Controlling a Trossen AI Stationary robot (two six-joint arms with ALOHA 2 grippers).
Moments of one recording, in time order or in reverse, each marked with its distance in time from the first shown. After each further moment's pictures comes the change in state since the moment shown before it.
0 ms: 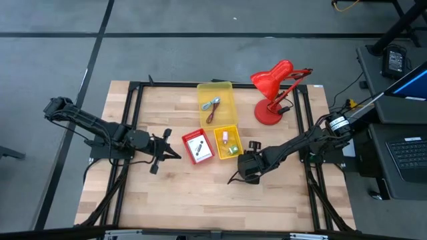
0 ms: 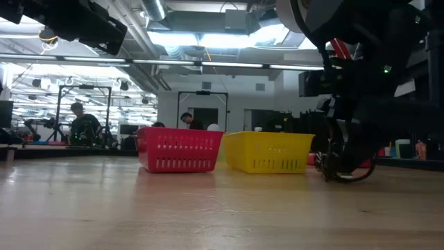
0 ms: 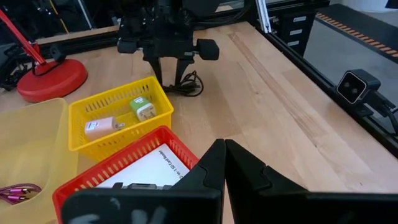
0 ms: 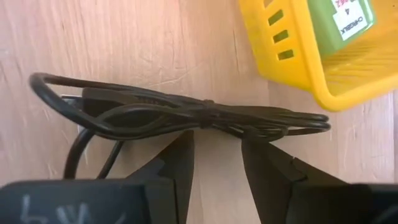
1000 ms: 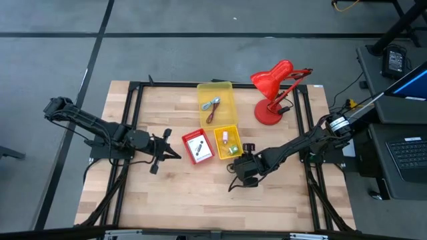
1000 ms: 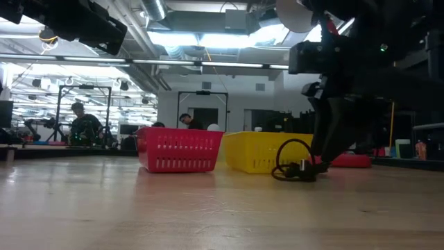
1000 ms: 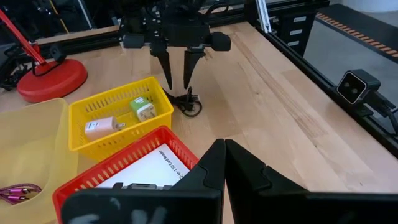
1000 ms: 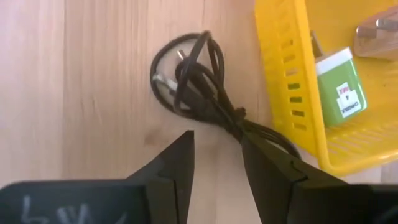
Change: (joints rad) left arm 0.000 0.000 0.000 0.000 0.000 0.000; right arm 0.023 0.000 0.076 0.022 0.000 -0.132
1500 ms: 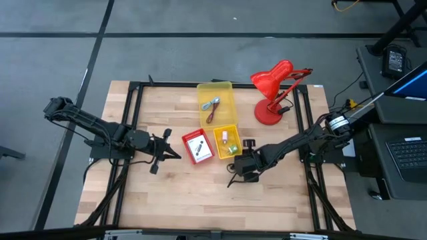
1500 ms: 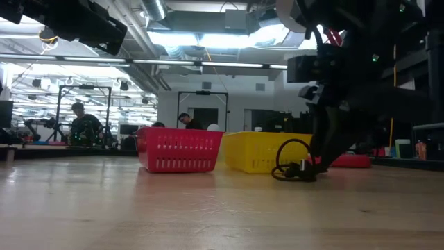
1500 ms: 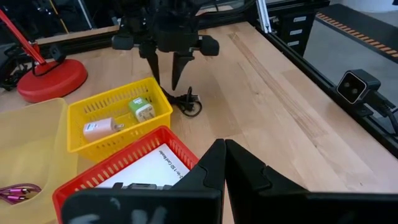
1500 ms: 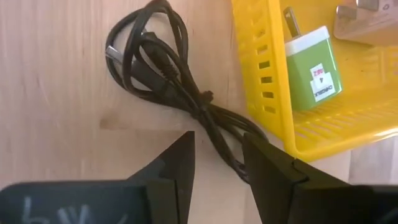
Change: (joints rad) left arm 0.000 0.000 0.000 0.000 0.000 0.000; right arm -0.046 0.000 -0.007 -0.052 0.018 -0.065
